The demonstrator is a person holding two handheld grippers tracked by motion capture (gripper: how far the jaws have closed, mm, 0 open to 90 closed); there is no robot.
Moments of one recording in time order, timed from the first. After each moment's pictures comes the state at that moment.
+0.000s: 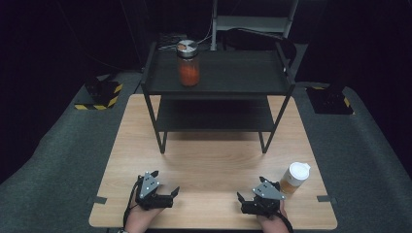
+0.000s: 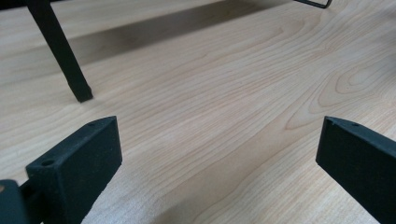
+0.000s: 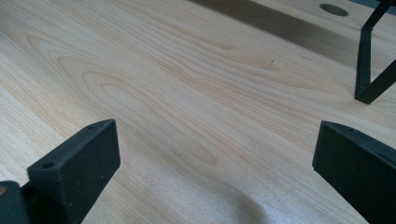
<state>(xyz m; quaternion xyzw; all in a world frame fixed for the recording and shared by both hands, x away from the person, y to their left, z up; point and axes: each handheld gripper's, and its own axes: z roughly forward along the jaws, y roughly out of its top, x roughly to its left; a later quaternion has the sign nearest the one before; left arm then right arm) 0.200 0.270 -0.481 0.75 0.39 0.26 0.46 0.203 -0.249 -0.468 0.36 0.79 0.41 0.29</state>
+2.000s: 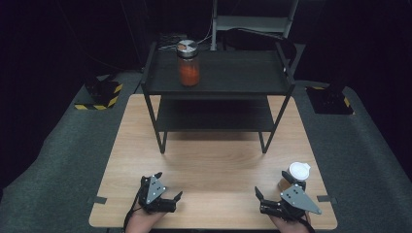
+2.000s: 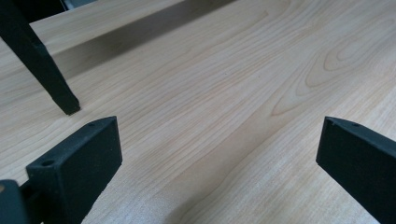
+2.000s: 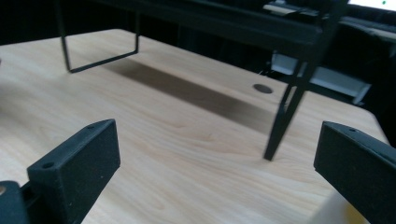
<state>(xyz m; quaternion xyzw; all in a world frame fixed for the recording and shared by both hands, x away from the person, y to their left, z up) 0.196 0.257 -0.477 0.78 0.34 0.29 0.43 0.153 -0.294 -0.434 0.35 0.70 0.49 0.37</state>
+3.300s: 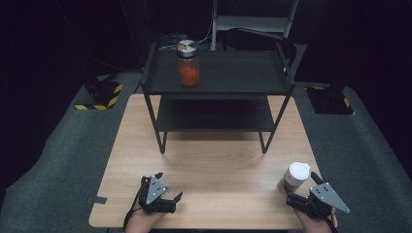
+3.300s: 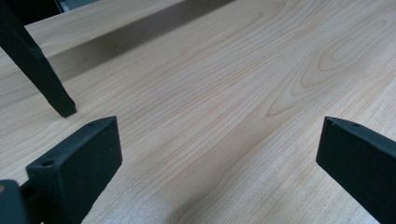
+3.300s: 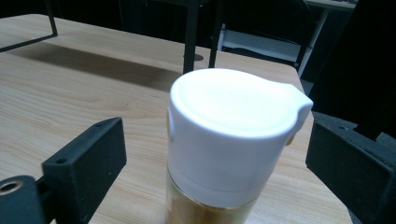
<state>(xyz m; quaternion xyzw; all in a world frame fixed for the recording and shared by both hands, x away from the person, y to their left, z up) 0.197 0.262 -0.478 0.78 0.34 0.28 0.44 0.158 -0.339 -0.450 0.45 0.66 0.45 0.39</state>
